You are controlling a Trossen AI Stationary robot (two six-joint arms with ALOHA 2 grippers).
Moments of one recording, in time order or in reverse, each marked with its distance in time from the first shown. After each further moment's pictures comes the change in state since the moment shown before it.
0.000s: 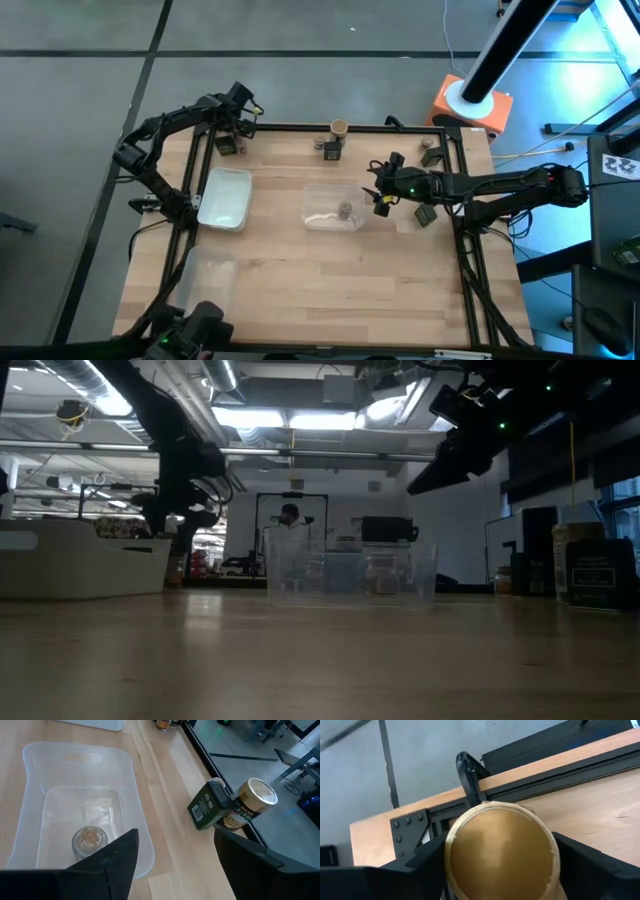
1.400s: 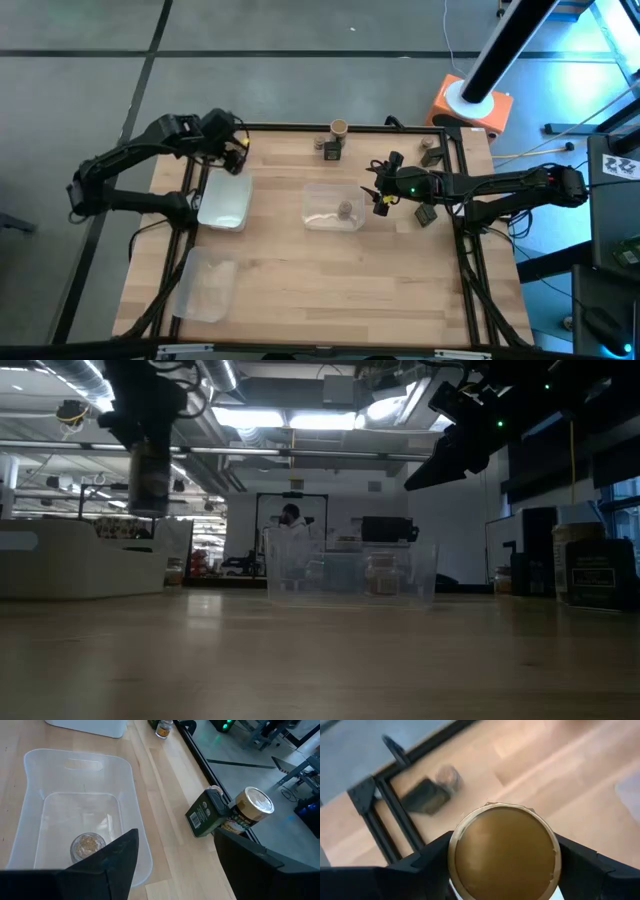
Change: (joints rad) left arm -0.471 -0.533 0.088 -0.584 0.171 -0.220; right arm 0.000 0.001 0.000 0.029 0.000 -0.030
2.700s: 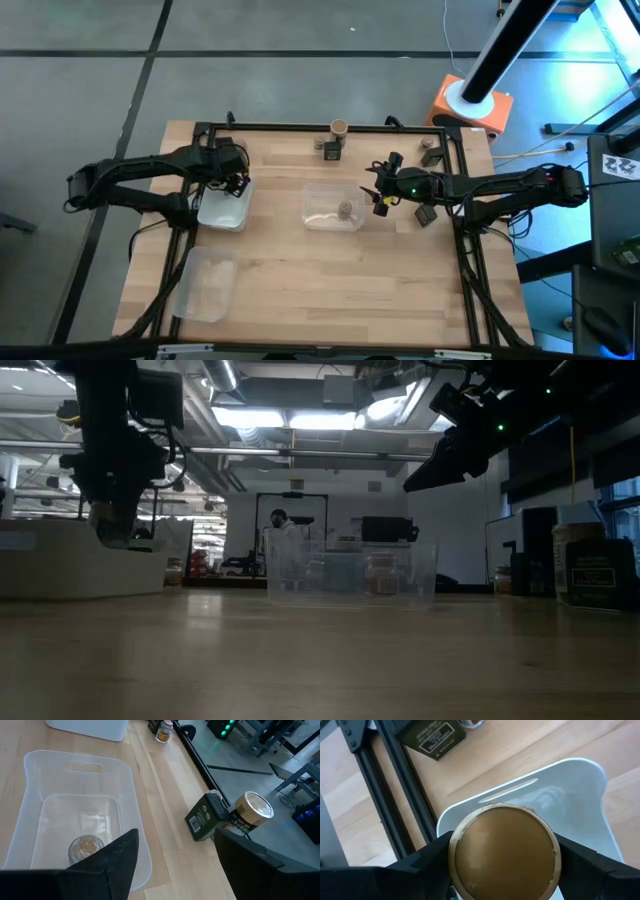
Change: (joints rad) left arm -0.185 -0.001 -0.392 0.126 -0.163 -0.303; right arm 0.000 0.001 -0.031 0.064 -0.001 -0.026
